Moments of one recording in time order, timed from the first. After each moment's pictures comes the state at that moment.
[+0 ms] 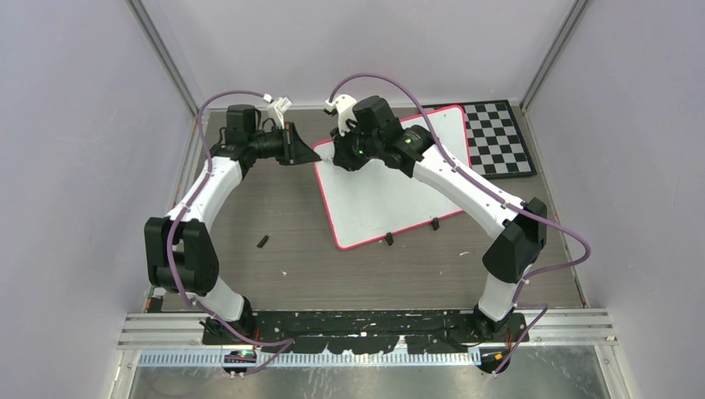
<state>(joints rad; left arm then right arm) -0.13 1.58 1.29 -0.28 0.91 -0.24 0.74 1.78 1.79 -0.61 -0.13 0.02</state>
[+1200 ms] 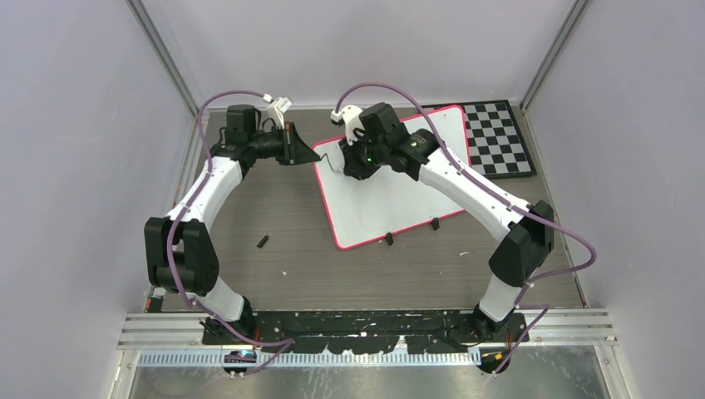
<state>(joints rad) -0.13 1.58 1.29 -0.28 0.90 -0.24 0.72 1.73 1.71 -0.67 -0.14 -0.02</state>
